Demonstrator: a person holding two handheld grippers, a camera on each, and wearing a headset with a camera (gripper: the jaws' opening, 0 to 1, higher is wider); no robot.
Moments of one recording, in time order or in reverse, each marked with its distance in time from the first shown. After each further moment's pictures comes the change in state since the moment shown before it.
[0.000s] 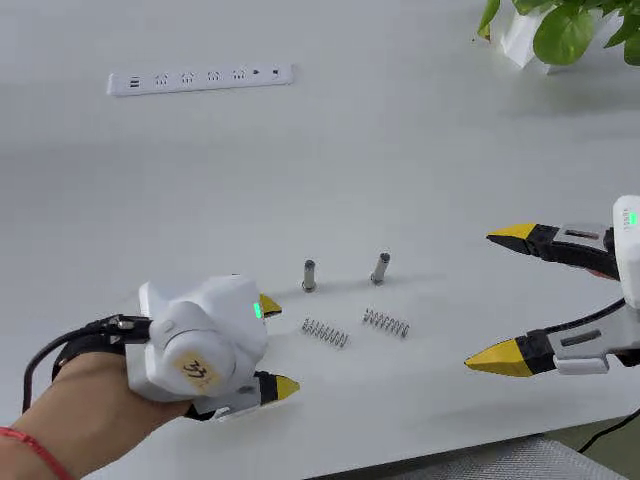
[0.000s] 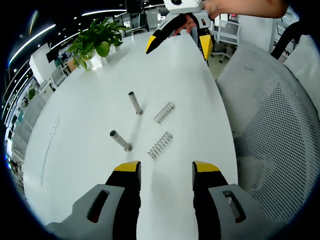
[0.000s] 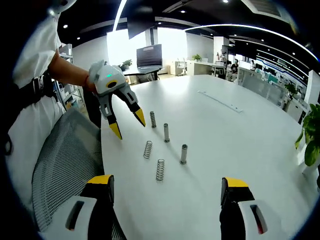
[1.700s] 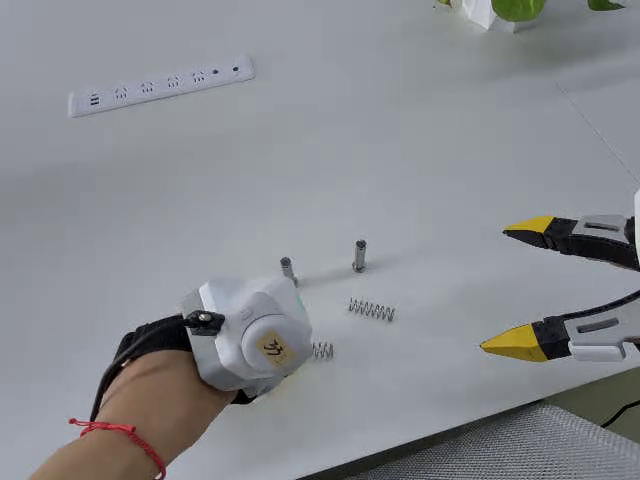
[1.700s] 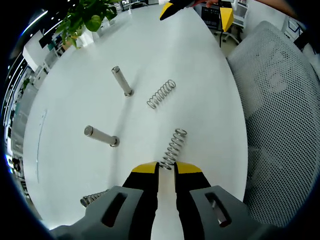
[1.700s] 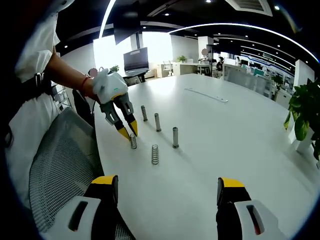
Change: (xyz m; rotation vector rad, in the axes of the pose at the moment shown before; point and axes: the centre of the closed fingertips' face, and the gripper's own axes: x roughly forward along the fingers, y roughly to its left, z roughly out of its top) left arm 0.038 -0.005 -0.024 -0.022 0.235 -0.021; right arm -0.016 -0.005 -0.035 0.085 -0.029 -0.079
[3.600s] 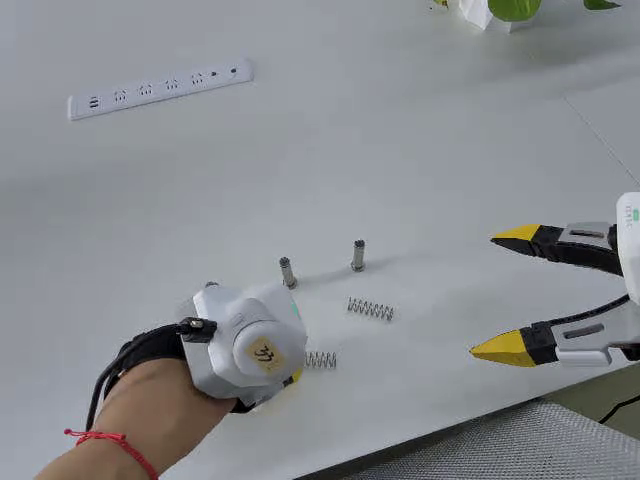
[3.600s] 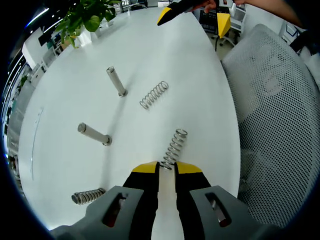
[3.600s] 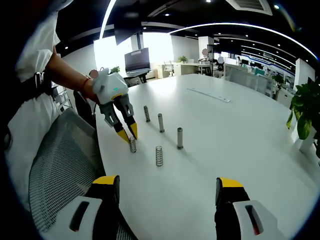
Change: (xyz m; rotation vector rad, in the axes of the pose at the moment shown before) left arm -0.001 -0.010 0.001 -0.024 -0.029 -0.043; right arm 0.005 0.006 0.001 0.012 -0.011 0.008
